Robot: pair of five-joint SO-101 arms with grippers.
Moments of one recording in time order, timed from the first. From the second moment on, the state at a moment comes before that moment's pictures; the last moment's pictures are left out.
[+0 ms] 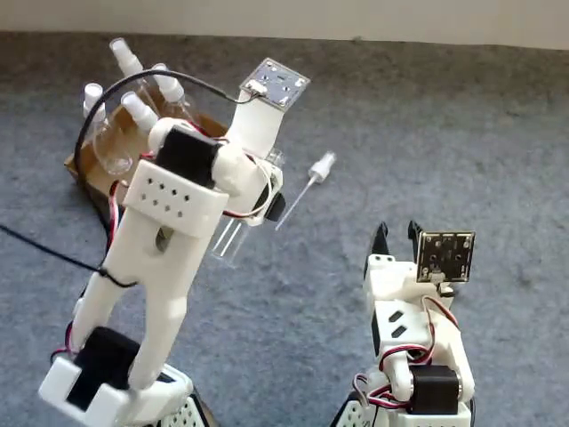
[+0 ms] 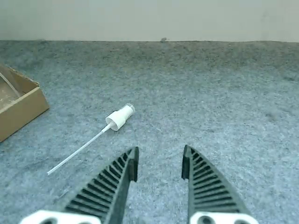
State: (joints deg) left arm 19.8 -9.6 -13.7 100.2 0.8; right arm -3.6 -105.1 78.7 54.4 1.3
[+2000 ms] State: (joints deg) left arm 12.3 -71.2 67.3 47.3 0.7; right arm -16.4 21.9 -17.1 73.0 -21.1
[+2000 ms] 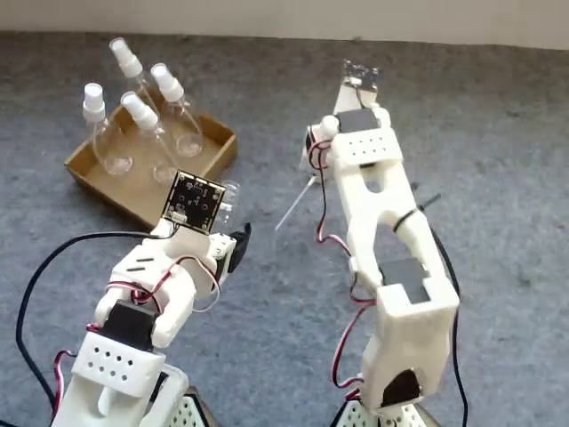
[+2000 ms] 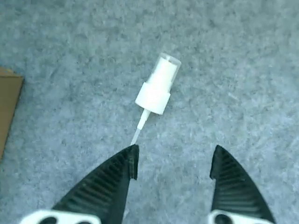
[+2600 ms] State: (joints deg) left arm 7.4 -71.2 67.4 47.3 5.1; right arm -16.4 49.5 -46.4 73.0 -24.9
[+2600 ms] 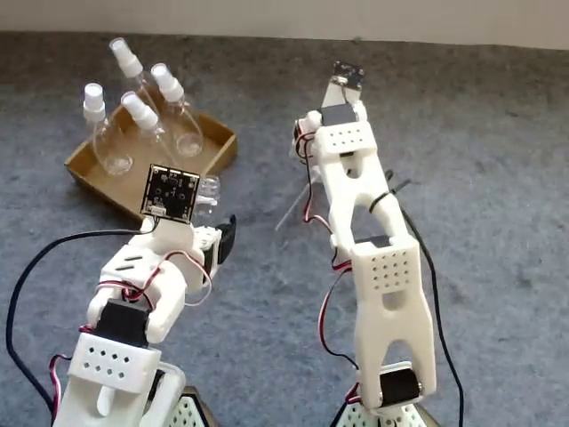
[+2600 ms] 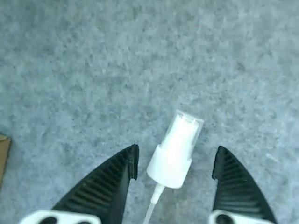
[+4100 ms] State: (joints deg) left arm 20.3 -71.3 88.0 15.8 5.5; right arm -6.0 54.6 -93.4 100.1 -4.9
